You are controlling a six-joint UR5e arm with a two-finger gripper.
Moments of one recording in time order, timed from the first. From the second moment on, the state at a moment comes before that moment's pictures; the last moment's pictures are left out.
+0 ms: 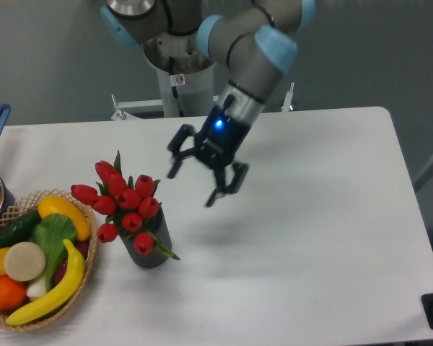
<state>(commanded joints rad) 2.75 -1.53 -2.00 -0.73 1.01 1.23</state>
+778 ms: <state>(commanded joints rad) 2.92 -1.48 -1.71 -1.22 1.31 1.67</state>
